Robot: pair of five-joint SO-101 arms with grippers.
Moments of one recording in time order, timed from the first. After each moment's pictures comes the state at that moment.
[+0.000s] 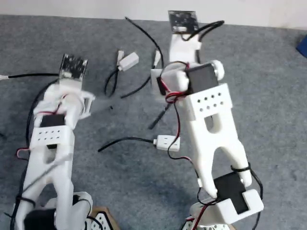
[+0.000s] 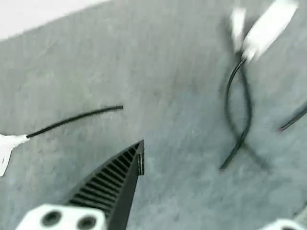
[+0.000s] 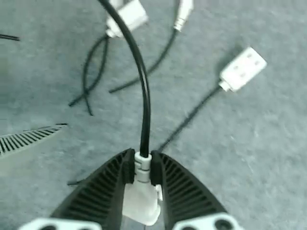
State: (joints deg) left arm -13.2 -30.7 46.4 29.1 -13.7; right arm -27.9 -2.1 -23.6 87.7 -12.9
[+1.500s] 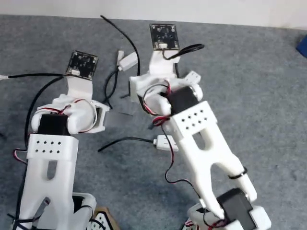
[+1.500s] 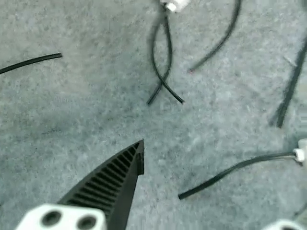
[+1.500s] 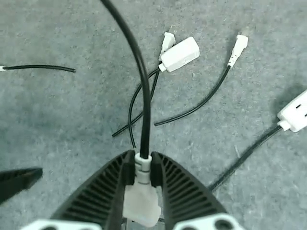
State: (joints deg) left arm -2.9 -40.0 35.5 67.1 -5.5; right arm -35.5 -11.8 2.5 60.5 -18.0
